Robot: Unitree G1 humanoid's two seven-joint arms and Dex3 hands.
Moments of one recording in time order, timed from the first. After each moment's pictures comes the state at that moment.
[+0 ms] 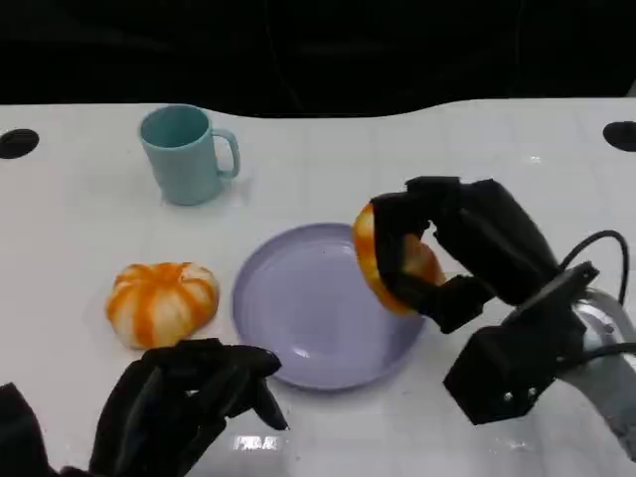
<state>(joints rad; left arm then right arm) 0.19 -0.05 0.05 -0.10 -0.48 0.10 -0.51 -0.49 -0.22 0.35 0.41 -0.52 -0.59 -0.15</state>
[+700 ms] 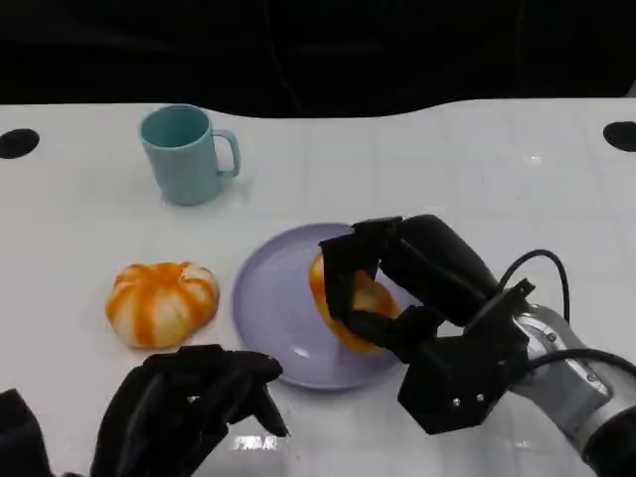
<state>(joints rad) 0.20 -0.05 0.04 -0.10 -0.48 0.10 -0.50 -0.56 -0.12 0.41 0.65 -0.55 -0.66 -0.13</state>
